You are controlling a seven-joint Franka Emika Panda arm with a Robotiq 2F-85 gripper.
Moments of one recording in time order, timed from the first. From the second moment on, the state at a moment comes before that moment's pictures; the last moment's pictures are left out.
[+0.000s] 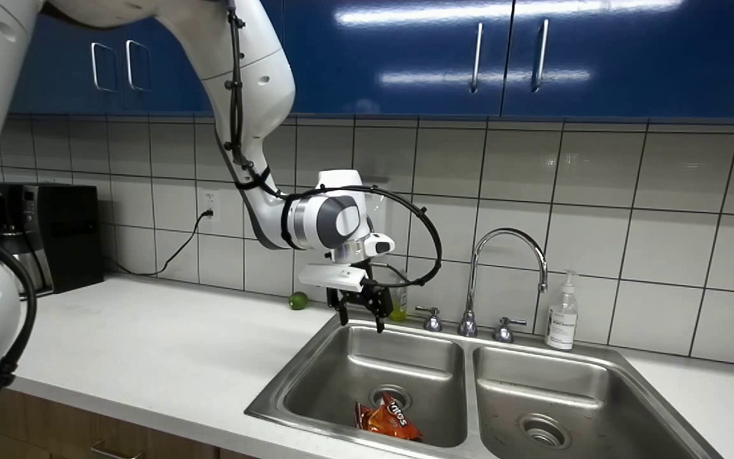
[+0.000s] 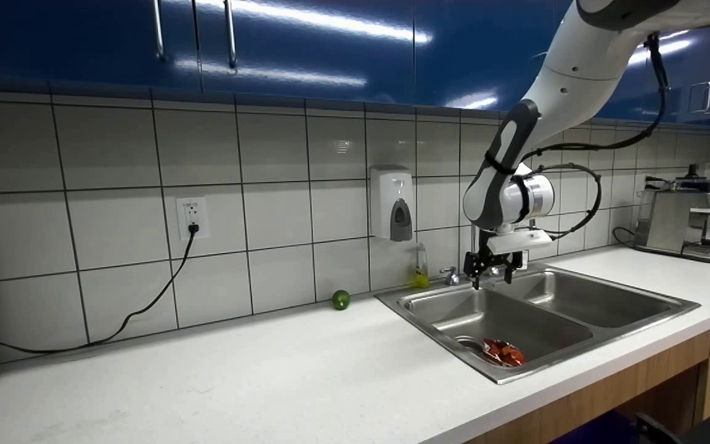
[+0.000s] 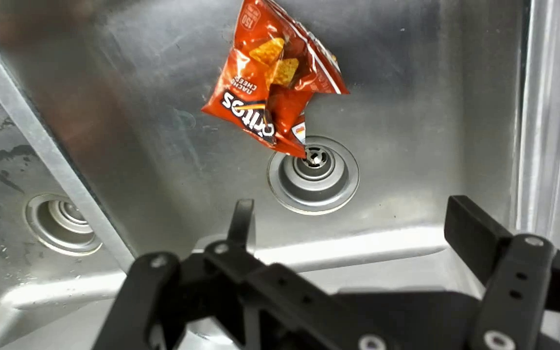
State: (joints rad) arm -0.06 0.31 -0.21 -2.23 -0.08 2.76 -0.01
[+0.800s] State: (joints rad) arm -0.06 0.06 -0.21 -2.46 -0.08 2.68 -0.05
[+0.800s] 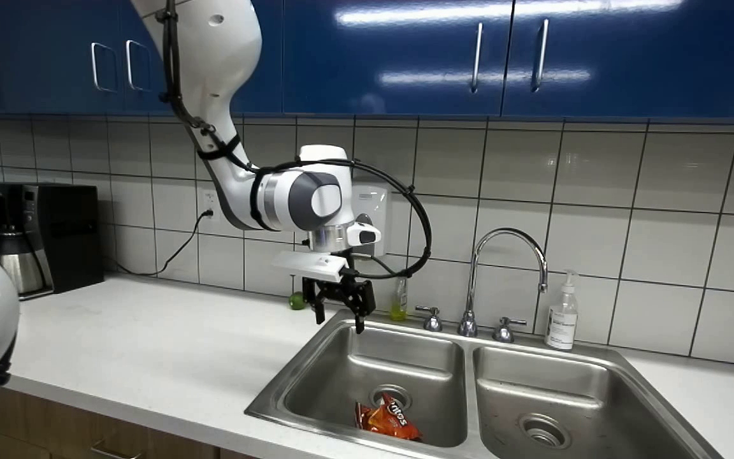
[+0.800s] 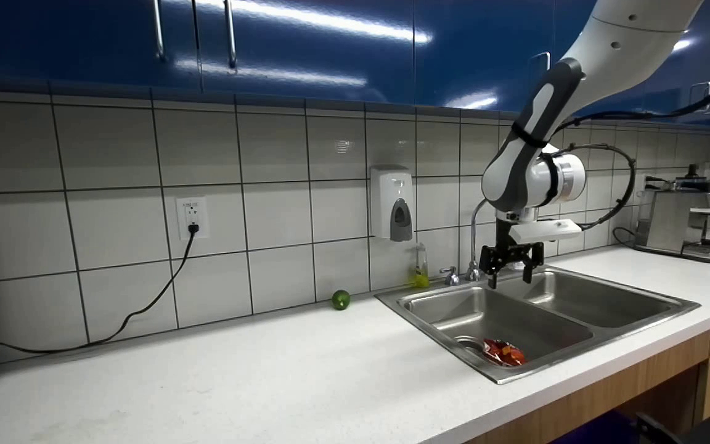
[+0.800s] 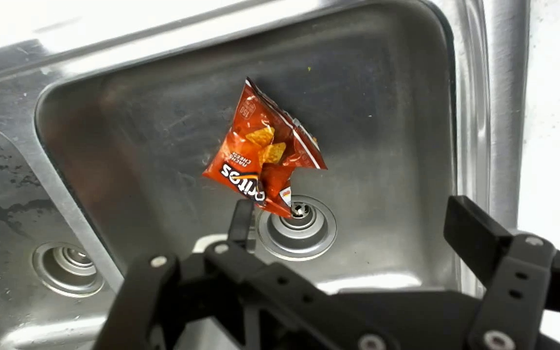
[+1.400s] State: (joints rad) arm -0.06 -0.04 -0.21 -2.53 -0.08 2.65 -0.06
